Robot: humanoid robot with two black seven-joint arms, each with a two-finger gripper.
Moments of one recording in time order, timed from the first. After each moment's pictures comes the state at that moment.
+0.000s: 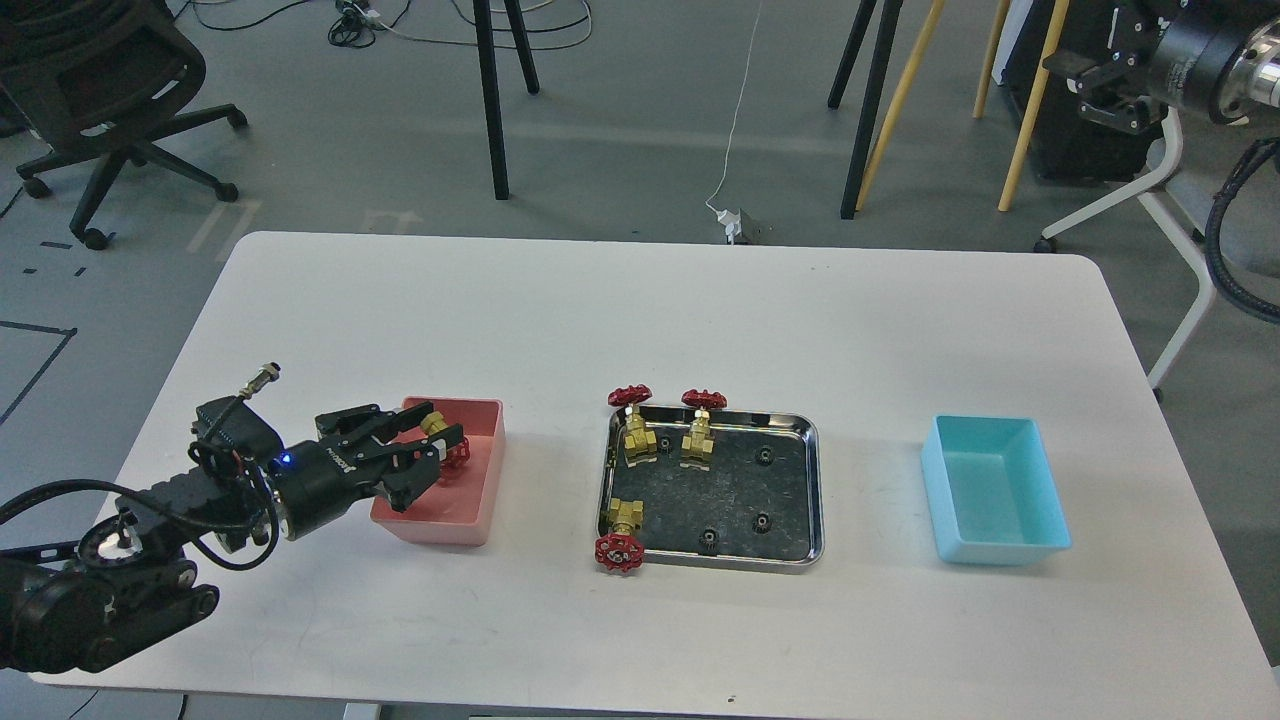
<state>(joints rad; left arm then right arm) -0.60 0.60 -0.07 -0.92 1.60 0.49 -0.49 1.21 -0.72 0.42 0.78 -0.32 0.42 -0.05</state>
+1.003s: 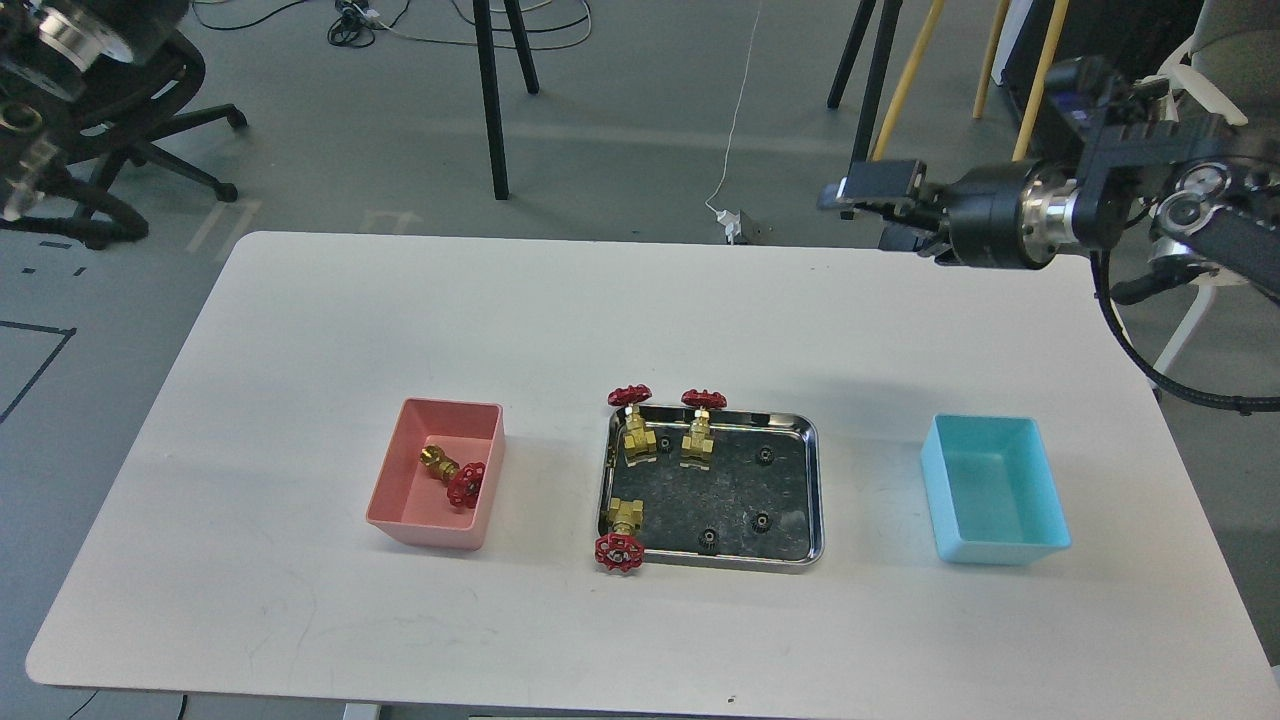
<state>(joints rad) -1.17 0.67 -0.63 -0.76 0.79 -0.17 -0.47 1.21 -0.65 0.13 1.19 -0.92 0.49 -0.02</state>
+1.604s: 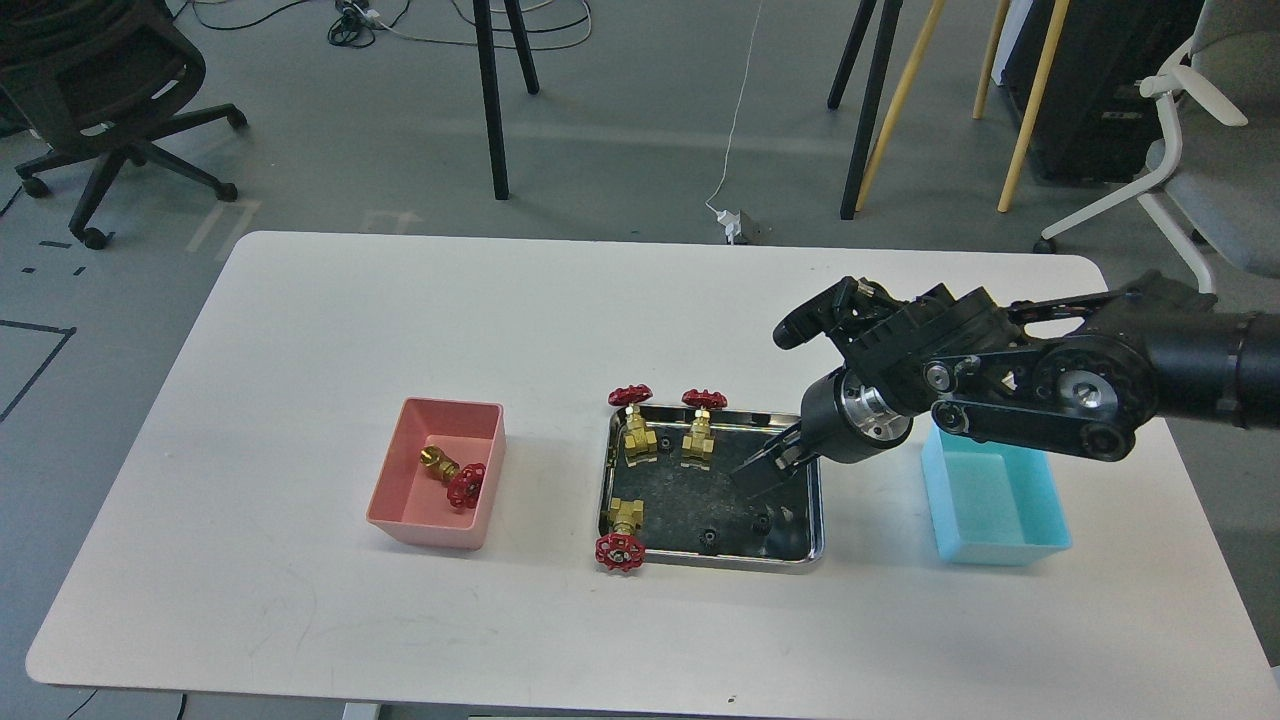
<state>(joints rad) -1.46 0.65 -0.62 -0.48 0.61 -0.22 -0.44 1.37 -0.26 -0.45 1.15 -1.25 0.49 0.05</state>
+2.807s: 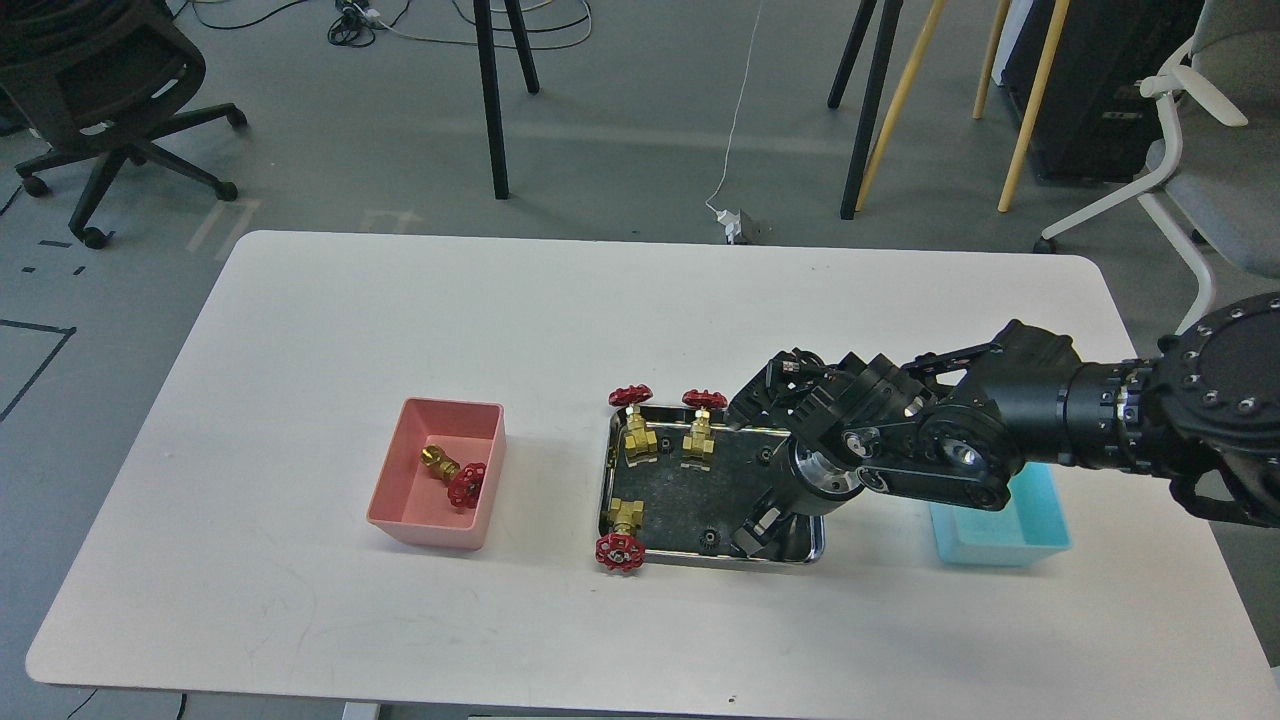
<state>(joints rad) -1.50 0.66 -0.62 -0.41 0.61 -0.19 -0.44 1.29 -0.07 -0.59 0.94 -1.27 0.49 0.08</state>
